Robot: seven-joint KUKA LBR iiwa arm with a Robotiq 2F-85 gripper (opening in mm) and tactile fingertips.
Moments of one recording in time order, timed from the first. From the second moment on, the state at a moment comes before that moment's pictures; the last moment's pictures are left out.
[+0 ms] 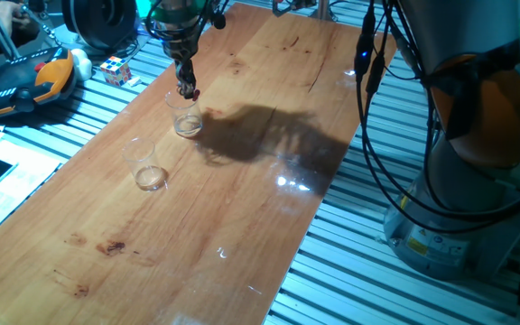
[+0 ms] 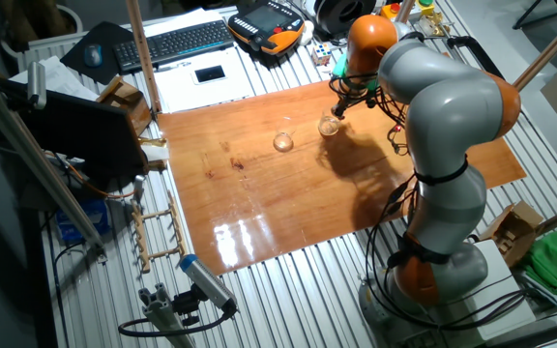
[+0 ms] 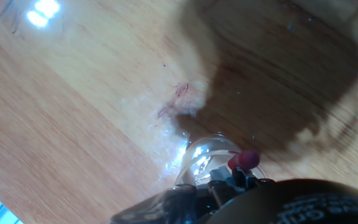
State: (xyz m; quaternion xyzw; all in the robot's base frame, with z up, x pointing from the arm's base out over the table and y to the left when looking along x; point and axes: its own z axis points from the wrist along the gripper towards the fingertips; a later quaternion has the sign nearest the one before) arm 0.616 -0.053 0.130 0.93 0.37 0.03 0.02
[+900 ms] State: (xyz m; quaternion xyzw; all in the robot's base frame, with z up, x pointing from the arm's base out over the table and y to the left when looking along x) arm 0.617 -0.052 0.136 0.94 0.34 0.03 0.03
